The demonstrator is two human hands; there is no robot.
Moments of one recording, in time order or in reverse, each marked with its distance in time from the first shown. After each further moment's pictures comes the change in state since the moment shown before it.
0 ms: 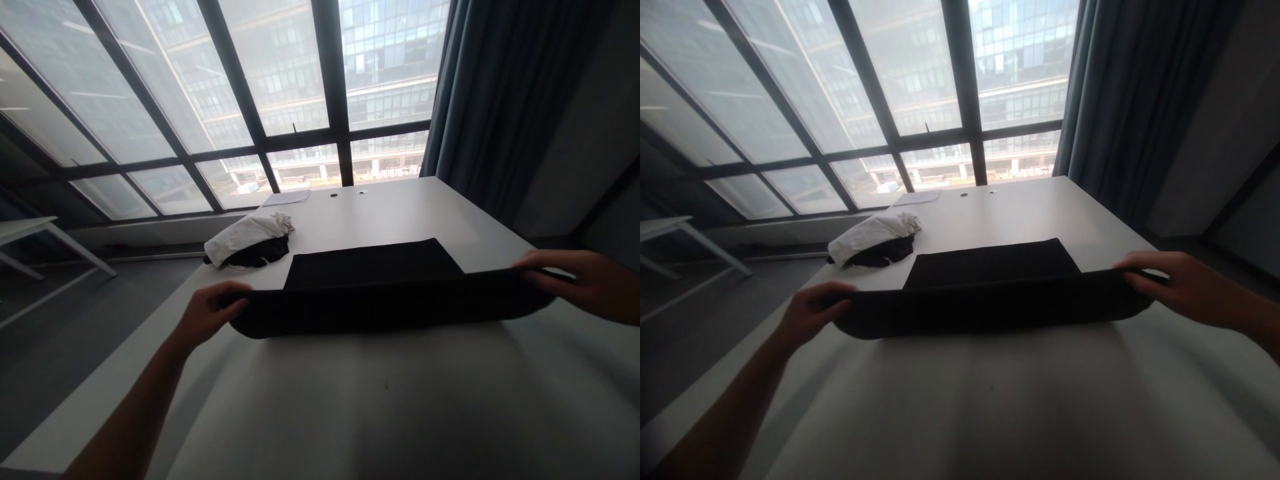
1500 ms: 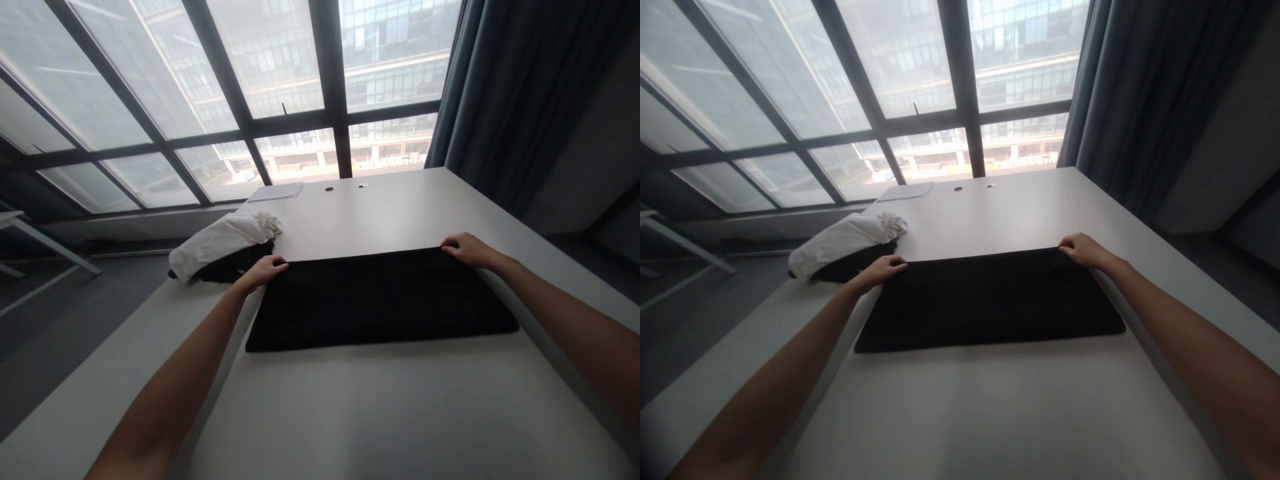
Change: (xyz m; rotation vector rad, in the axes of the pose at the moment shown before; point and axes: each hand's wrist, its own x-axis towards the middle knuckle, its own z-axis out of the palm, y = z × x) left_hand 0.192 -0.123 0.134 -0.004 -0.266 -0.449; right_hand 0.192 0.134 0.164 -0.029 -0.229 0.340
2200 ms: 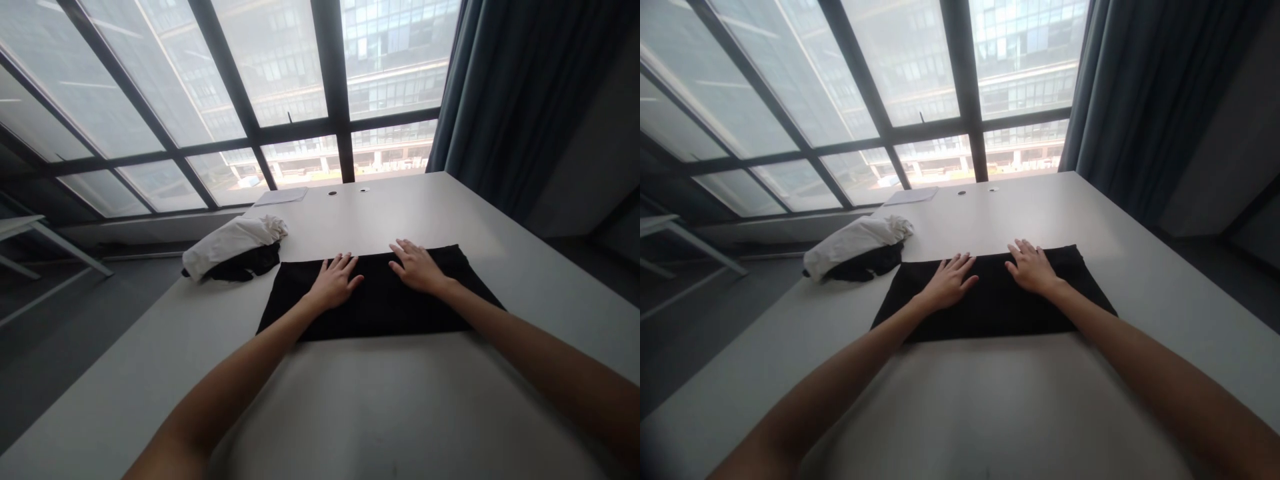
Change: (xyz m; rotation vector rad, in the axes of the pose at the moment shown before) left_hand -0.061 0.131 0.117 0.523 -0.046 0.436; right_hand -0.029 -0.145 0.061 -0.211 0.091 -0.107
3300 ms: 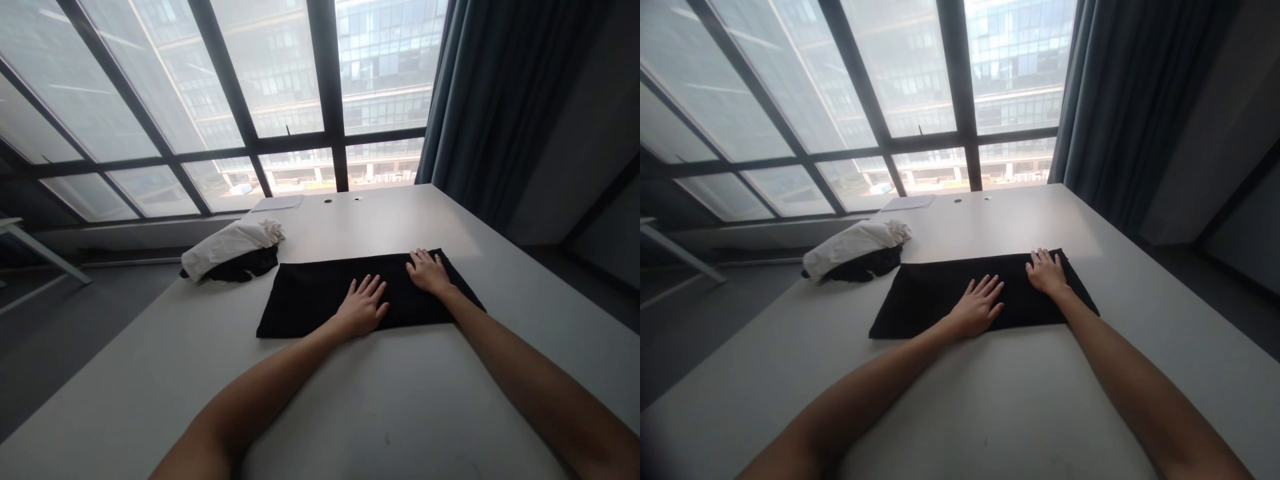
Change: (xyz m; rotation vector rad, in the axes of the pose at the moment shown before) left_hand -0.030 0.084 0.037 -0.066 -0.023 0.217; right_hand -0.023 0.051 0.022 -0.092 0.013 0.297
